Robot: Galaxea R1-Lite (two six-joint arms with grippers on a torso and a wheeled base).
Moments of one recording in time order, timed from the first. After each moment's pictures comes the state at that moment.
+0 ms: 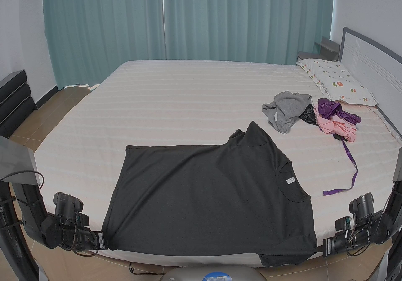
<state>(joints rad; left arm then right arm) -0.01 2.10 -0.16 -0.83 -0.15 -0.24 0.04 2.00 -0.02 -0.82 0.27 0.11</state>
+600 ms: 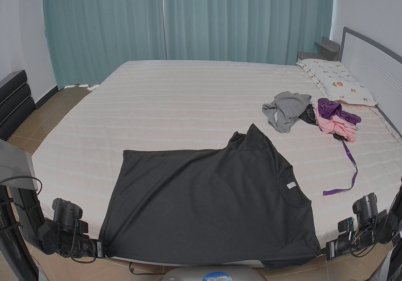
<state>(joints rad) -0.03 2.07 -0.08 -0.83 -0.09 -0.16 0.04 1.90 -0.02 -0.70 0.25 0.04</state>
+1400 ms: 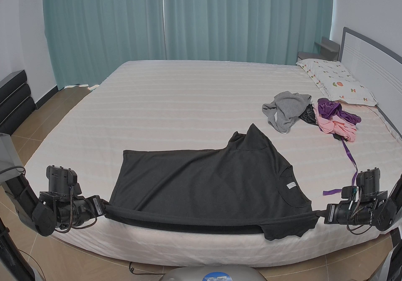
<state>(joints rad) -0.05 1.91 -0.30 -0.82 -0.05 -0.45 0.04 1.88 -0.18 -0.86 0.22 0.25</state>
